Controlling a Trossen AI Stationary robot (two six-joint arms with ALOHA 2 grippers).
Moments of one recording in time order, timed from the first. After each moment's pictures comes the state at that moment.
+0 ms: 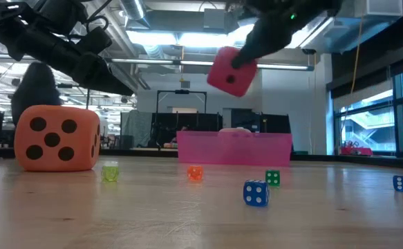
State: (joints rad) left arm 0.29 0.77 0.29 0.17 -0.16 0.17; right arm -0.10 1.39 0.99 -0.21 0.16 -0.29
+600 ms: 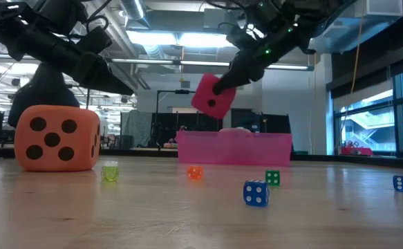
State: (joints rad) left arm 0.29 0.77 0.29 0.17 -0.16 0.17; right arm -0.29 1.57 0.99 0.02 -0.05 -0.39
